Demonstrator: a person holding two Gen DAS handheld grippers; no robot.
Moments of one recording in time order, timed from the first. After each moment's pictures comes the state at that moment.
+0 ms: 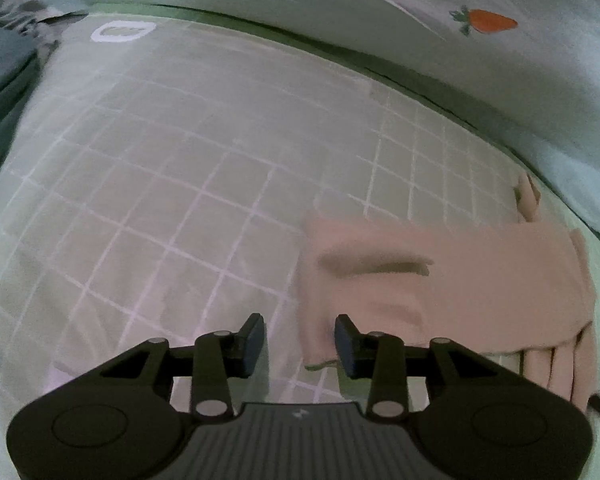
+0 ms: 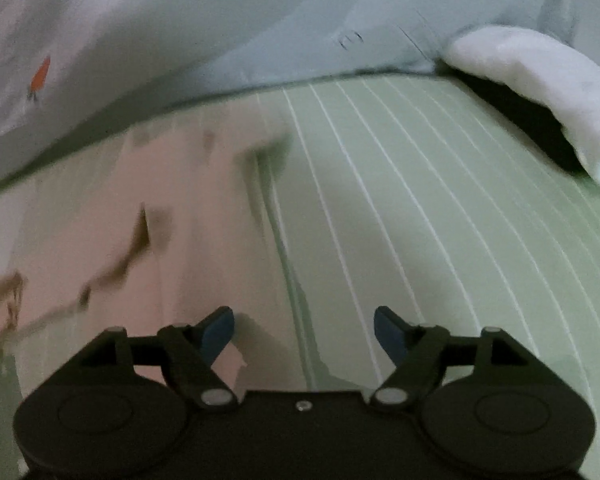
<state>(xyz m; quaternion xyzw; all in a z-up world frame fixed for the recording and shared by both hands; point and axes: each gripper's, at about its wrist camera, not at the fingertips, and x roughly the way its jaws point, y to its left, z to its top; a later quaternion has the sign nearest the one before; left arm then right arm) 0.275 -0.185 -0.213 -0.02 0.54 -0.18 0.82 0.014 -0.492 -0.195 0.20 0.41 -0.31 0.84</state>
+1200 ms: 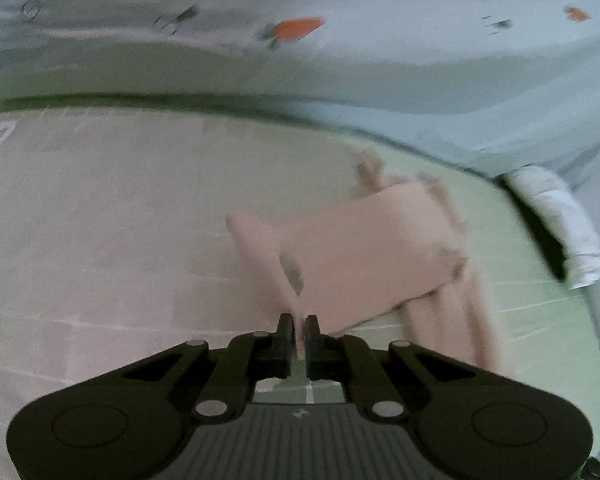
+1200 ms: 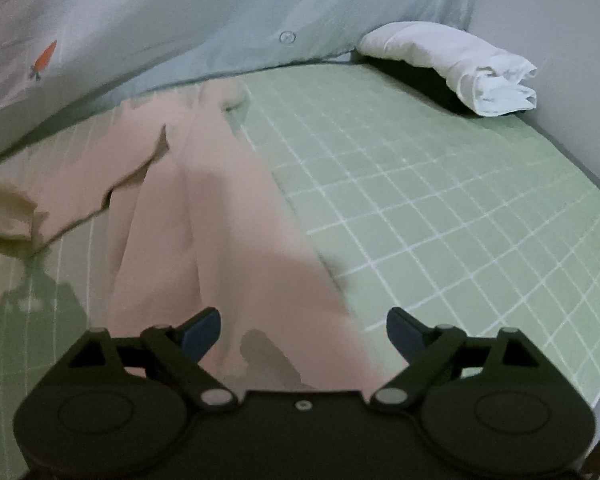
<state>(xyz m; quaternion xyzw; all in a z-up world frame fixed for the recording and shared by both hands) 0.229 -0.213 -0.150 0.02 0.46 -0.39 0.80 -0.061 -0.374 -0.183 0.19 0.38 -0.42 0.80</state>
